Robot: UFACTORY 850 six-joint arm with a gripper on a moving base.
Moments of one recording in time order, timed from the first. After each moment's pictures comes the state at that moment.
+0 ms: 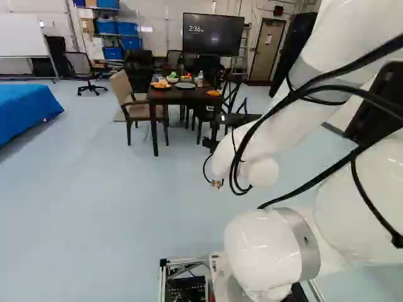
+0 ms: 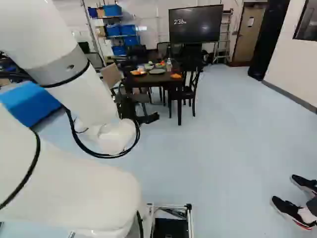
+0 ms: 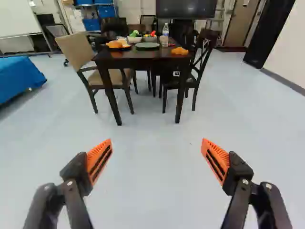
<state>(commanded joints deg) 0.0 16.0 -5.0 0.0 50.0 0.0</state>
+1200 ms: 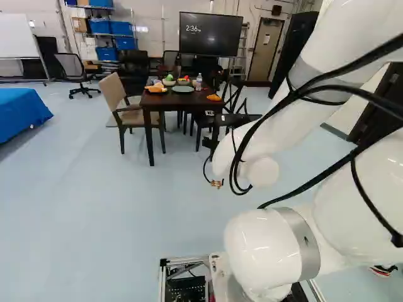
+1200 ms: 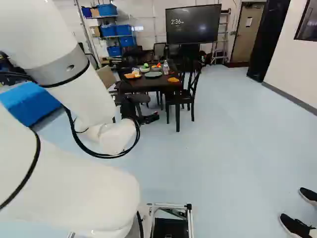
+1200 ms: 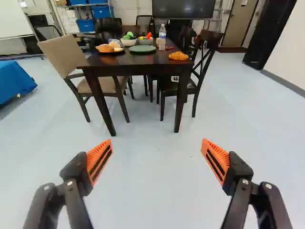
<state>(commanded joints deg) 0.0 16.0 -5.0 0.0 50.0 0.0</state>
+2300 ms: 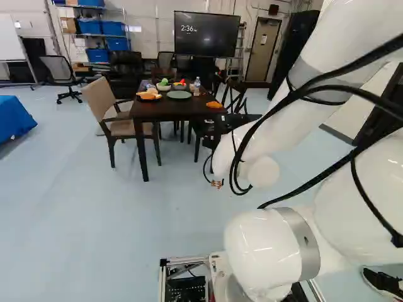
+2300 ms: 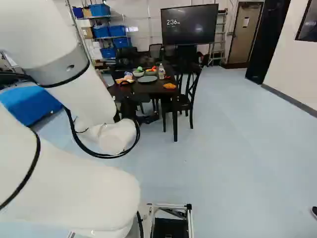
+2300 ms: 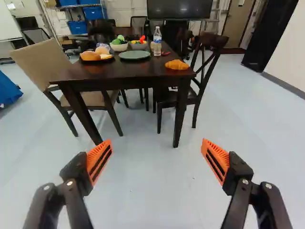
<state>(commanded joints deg) 0.0 16.0 -5.0 0.0 50.0 0.0</state>
